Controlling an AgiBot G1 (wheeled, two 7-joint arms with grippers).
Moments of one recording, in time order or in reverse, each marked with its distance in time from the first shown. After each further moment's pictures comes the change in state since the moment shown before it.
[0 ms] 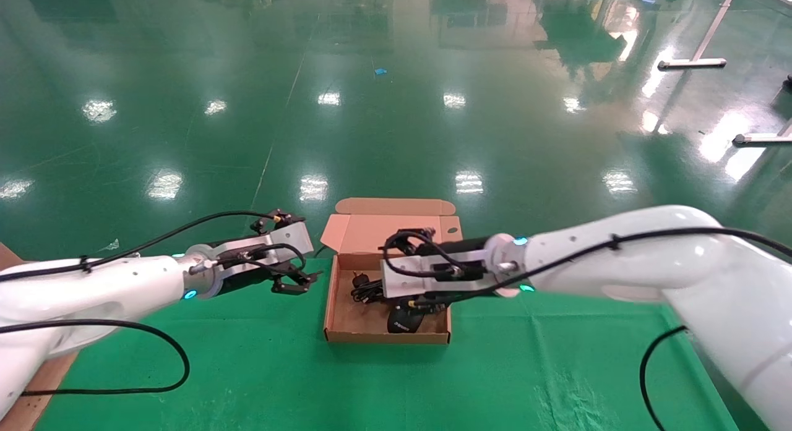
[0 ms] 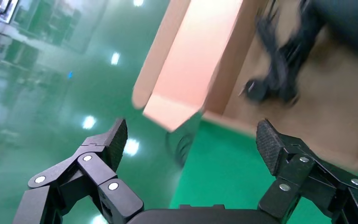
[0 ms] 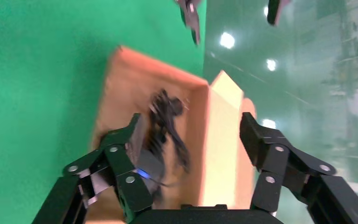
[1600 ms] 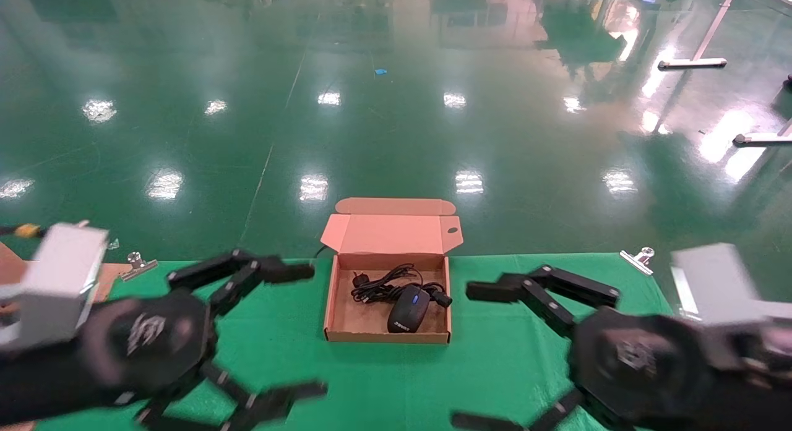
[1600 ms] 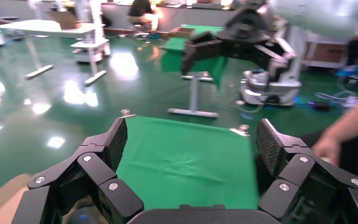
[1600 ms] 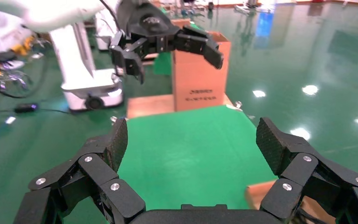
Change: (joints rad) left arm 0.424 -0.526 -0.614 -0.876 -0.333 0.775 -0.697; right arm -0.489 0.605 0.621 0.574 0.656 -0.563 0.542
